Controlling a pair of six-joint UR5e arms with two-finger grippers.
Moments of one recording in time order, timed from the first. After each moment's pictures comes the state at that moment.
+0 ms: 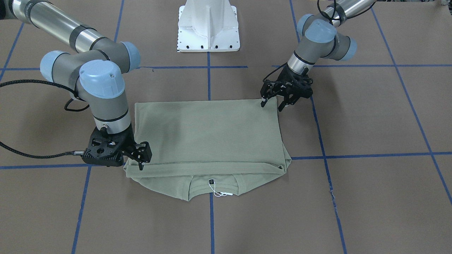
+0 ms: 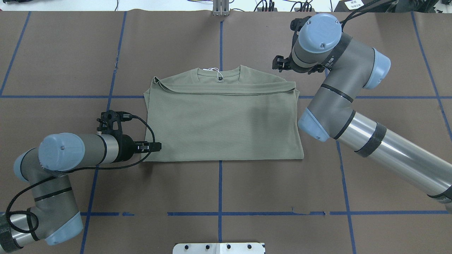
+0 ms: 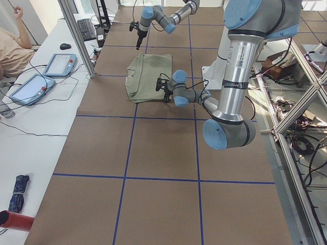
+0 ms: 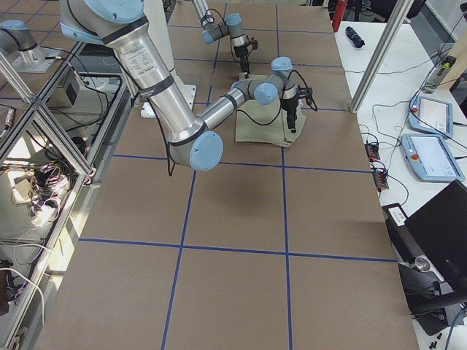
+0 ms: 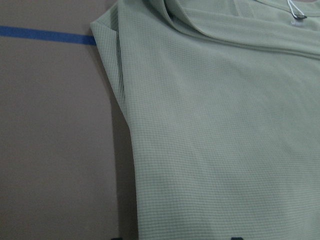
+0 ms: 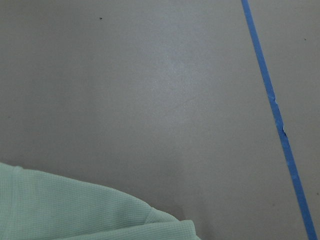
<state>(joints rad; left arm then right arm) -0.46 -1.78 -1.72 -2.40 -1.67 -1.27 0.78 -0.94 1.51 -1.43 1.74 1.12</state>
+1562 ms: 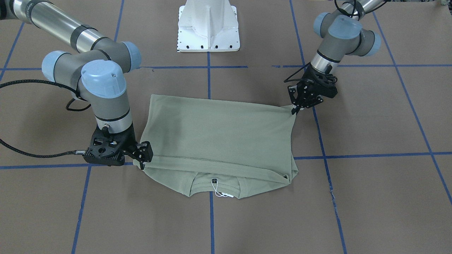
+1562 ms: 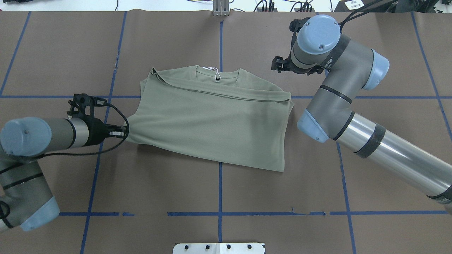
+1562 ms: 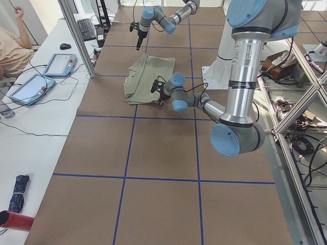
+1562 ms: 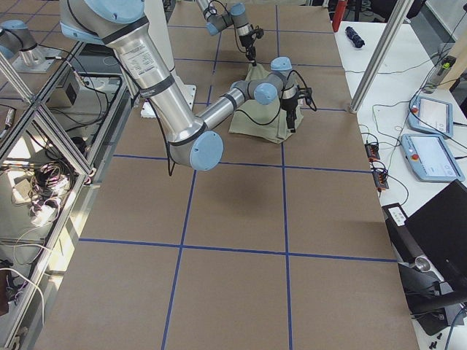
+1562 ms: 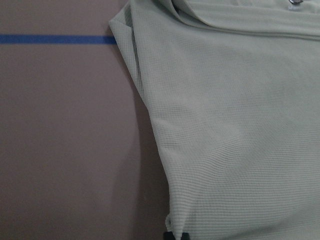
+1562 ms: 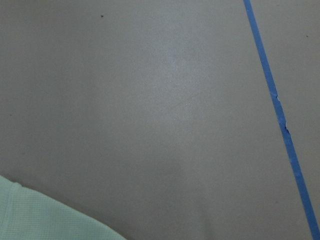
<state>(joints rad) -0.62 -1.71 -1.73 -2.38 -1.68 -1.00 0.78 -0.94 1.51 -1.43 1.73 1.13</state>
